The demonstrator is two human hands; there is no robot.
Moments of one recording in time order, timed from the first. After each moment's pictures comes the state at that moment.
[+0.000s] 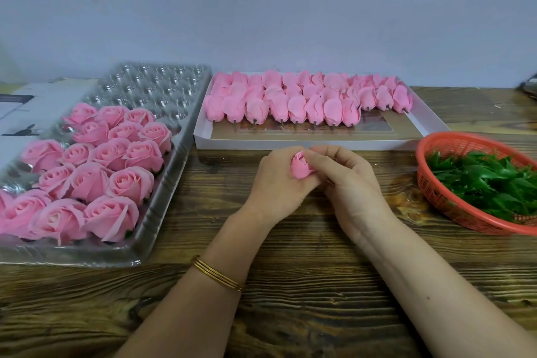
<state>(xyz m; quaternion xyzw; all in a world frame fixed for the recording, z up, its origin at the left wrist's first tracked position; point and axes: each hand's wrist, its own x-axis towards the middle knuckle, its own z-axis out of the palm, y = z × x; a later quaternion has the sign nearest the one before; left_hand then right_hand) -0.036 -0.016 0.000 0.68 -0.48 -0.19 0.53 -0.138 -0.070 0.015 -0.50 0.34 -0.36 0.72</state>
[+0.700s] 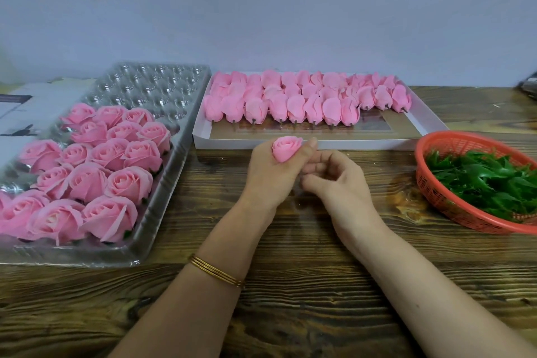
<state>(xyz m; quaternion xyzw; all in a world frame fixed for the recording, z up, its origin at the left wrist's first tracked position) -0.040 -0.019 0.007 0.57 -0.32 -0.28 0.70 -0.134 -0.067 0.001 -0.61 0.31 -0.36 0.63</state>
